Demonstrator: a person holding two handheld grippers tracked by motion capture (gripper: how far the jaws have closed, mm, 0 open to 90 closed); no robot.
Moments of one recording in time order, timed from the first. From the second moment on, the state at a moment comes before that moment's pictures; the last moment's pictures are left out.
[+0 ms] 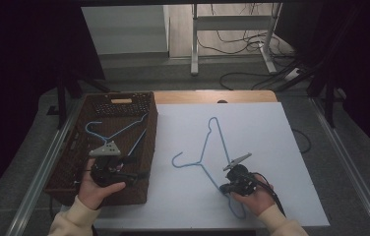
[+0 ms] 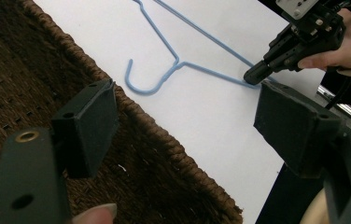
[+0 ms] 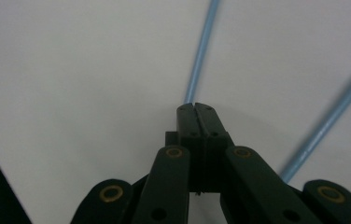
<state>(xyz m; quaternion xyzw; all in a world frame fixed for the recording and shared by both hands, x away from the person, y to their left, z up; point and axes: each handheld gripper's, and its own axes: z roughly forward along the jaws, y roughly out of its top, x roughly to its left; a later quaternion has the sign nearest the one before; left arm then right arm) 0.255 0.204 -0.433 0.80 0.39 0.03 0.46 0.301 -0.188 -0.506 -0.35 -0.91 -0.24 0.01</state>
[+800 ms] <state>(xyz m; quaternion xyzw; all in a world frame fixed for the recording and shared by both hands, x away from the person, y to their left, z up) 0.254 0.204 -0.434 0.80 0.39 0.03 0.46 0.315 -0.148 -0.508 -0.32 -0.91 -0.26 0.00</state>
